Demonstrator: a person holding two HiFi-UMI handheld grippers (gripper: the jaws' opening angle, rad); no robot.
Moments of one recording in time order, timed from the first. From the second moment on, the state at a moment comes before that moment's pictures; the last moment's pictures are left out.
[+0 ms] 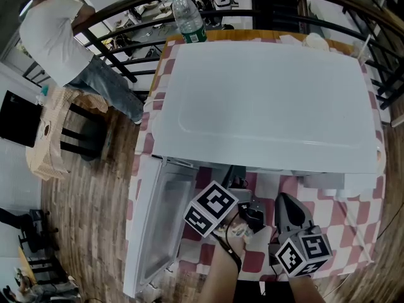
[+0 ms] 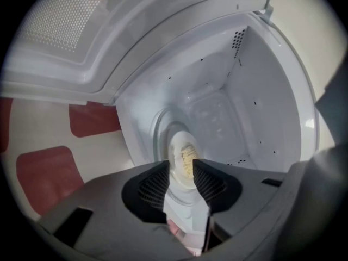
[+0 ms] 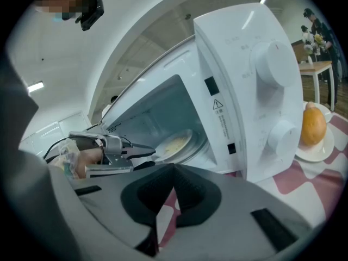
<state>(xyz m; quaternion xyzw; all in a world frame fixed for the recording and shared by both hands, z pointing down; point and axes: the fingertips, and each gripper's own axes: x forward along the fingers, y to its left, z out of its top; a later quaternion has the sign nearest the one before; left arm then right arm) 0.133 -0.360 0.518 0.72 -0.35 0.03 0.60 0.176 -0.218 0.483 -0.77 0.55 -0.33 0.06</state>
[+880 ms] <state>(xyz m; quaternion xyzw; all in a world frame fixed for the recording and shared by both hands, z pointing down) 0.133 -0.359 0.528 0.72 -0.35 0.04 0.60 0.183 -0.213 0.491 -0.77 0.53 -0.33 0.07</state>
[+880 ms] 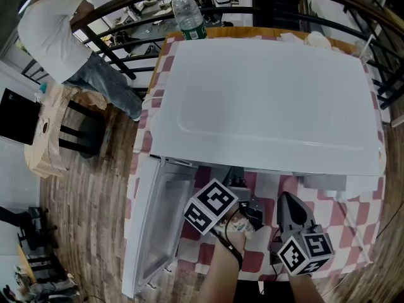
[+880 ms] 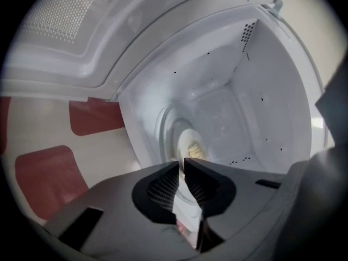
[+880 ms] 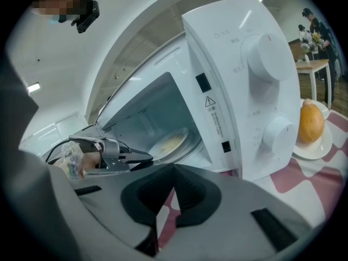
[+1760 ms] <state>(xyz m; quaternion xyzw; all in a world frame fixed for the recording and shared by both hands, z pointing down) 0.103 -0.328 0.517 0.73 -0.33 0.02 0.59 0.163 -0.223 0.486 -0.74 0.56 -0.36 0.10</state>
